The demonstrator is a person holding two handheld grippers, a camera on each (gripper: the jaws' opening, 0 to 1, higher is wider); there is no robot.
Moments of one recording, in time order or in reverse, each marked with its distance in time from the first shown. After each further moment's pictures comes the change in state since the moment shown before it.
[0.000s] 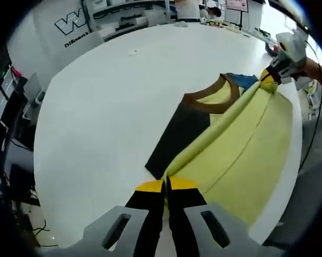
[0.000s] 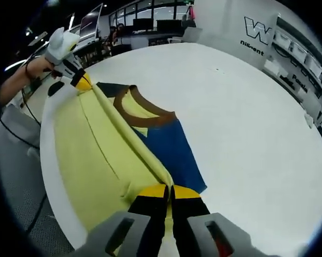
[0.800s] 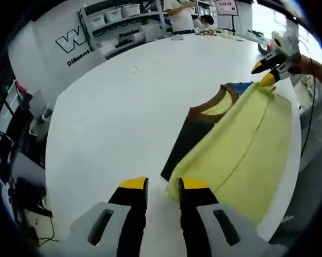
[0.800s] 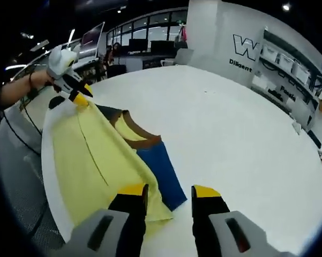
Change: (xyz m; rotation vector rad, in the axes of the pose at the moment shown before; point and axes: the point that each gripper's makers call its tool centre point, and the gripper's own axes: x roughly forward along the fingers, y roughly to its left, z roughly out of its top) left arm -0.020 0.014 0.008 0.083 -0.144 0.064; right arm -0.030 -0.012 0.020 -0.001 -0.240 -0.091
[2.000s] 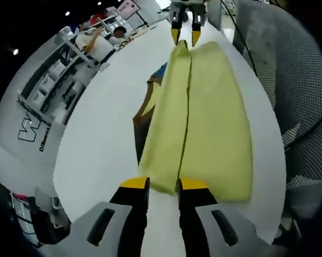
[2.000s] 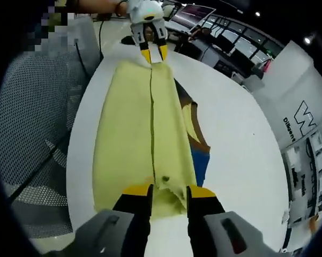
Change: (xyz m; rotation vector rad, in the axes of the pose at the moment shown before) left arm -0.022 -0.034 -0.017 0.737 -0.069 -0.140; right arm -0.022 0.053 -0.009 -0.732 0.133 0.200
